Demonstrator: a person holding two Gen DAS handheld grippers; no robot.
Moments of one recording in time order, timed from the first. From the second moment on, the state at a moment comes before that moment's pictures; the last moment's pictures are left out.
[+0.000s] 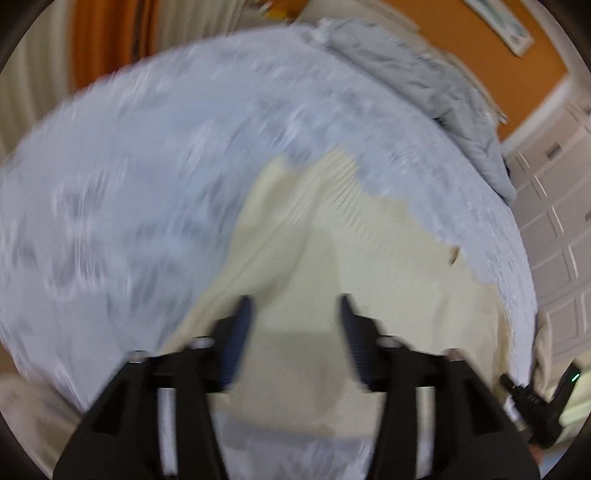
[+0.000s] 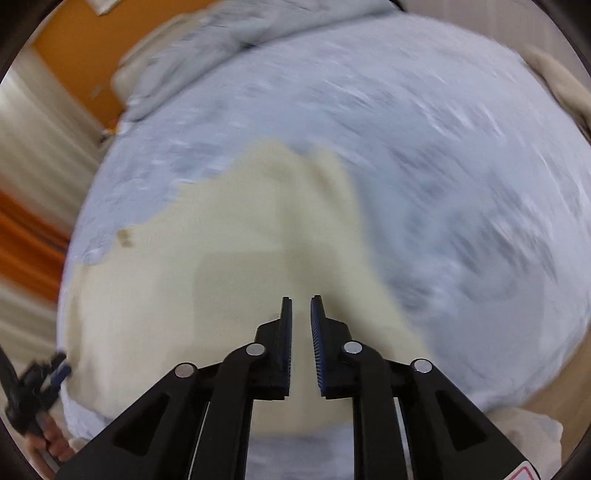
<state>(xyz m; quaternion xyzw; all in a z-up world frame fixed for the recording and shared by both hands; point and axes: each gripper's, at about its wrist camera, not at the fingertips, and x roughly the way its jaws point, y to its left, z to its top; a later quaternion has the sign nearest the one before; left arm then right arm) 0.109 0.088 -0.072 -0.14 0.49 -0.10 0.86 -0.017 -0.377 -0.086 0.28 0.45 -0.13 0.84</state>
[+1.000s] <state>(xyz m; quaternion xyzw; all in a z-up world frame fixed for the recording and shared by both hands) 0.192 0.072 -0.091 -0.06 0.51 -0.04 0.86 0.074 -0.428 -0.080 0.23 0.43 -0.15 0.86</state>
